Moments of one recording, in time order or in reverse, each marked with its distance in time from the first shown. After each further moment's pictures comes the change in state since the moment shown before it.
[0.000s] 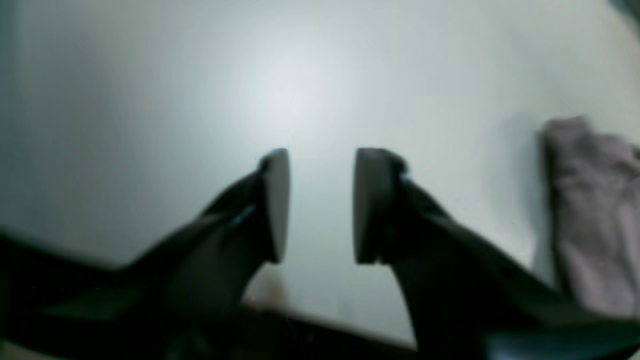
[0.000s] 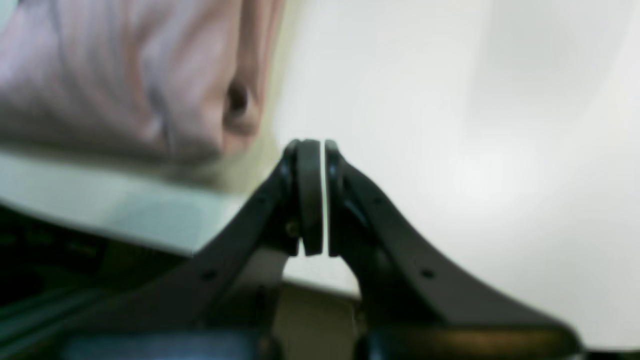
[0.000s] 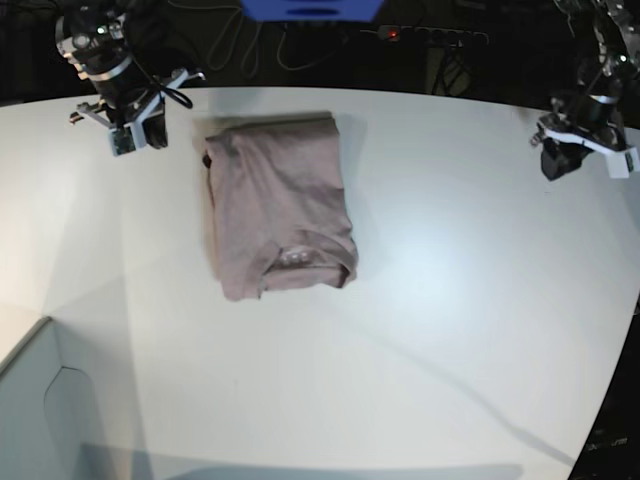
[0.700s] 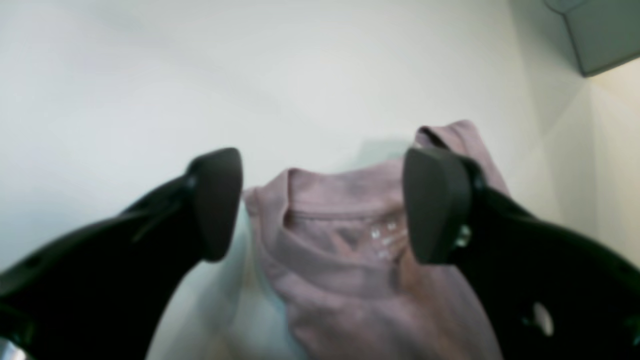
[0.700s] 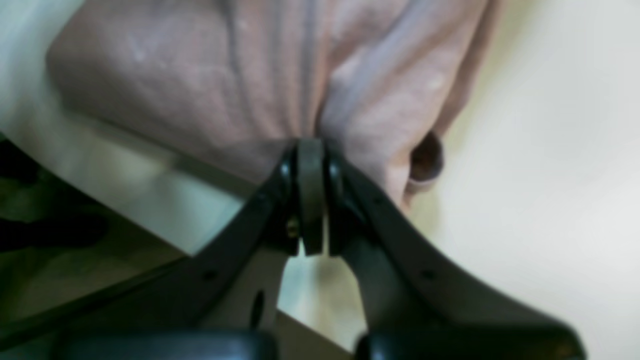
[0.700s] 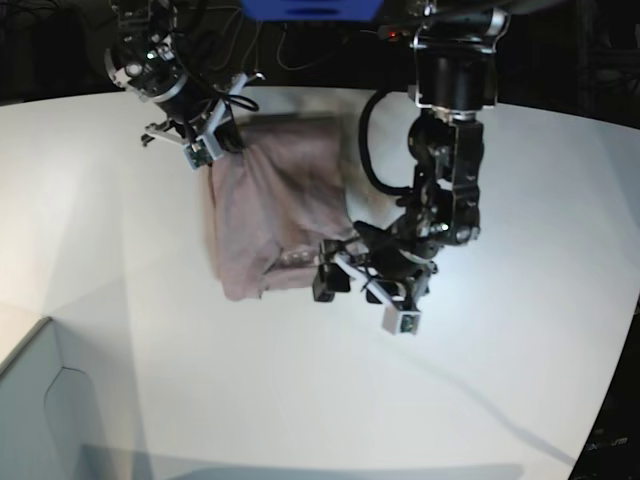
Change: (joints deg) left arm -34.8 14.3 30.4 -22.8 22.1 -0.8 0.1; right arm 6.6 3.0 -15.3 -9.8 -0.2 0.0 0.1
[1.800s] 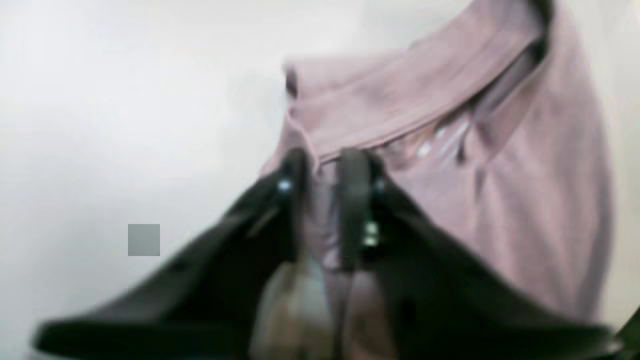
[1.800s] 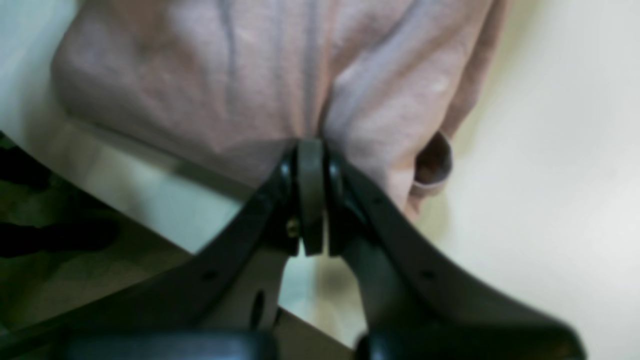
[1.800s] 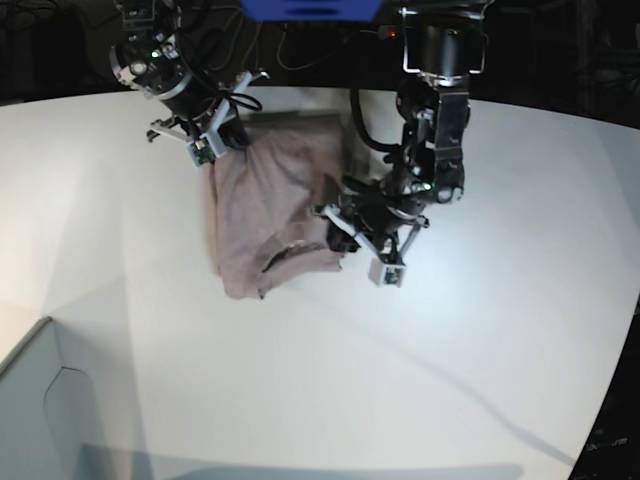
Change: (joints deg) left arm 5.3 2.3 0.0 -2.9 4.9 0.3 -1.1; right arm 0.2 -0.8 0.1 -2.7 0.4 0.0 0.8
